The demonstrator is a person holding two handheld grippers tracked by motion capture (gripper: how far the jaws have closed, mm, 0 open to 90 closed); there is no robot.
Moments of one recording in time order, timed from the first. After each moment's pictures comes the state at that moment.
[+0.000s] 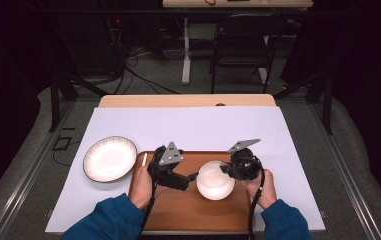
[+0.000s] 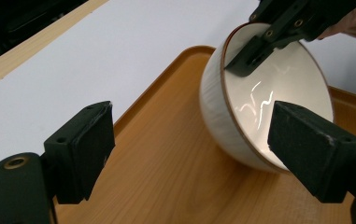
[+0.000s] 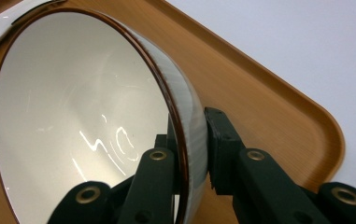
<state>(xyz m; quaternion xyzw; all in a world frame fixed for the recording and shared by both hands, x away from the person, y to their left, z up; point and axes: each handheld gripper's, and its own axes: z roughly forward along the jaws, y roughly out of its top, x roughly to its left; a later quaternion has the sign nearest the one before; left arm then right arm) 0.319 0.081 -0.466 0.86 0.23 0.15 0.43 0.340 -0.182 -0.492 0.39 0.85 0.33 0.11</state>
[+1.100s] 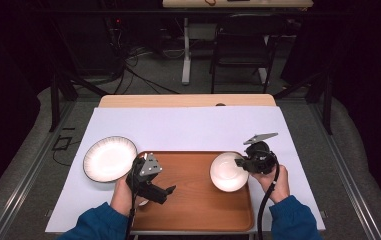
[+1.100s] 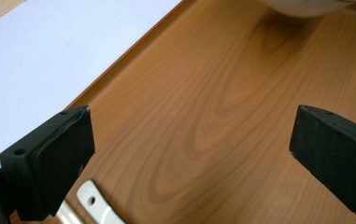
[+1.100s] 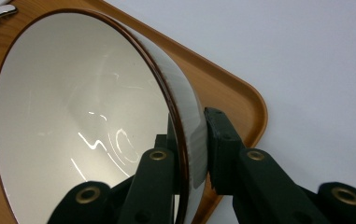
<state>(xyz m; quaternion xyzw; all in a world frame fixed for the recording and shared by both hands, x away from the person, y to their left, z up) 0.302 0.134 -0.493 0.88 0.27 0.16 0.36 0.349 -0.221 -0.482 0.44 0.83 0.32 0.13</state>
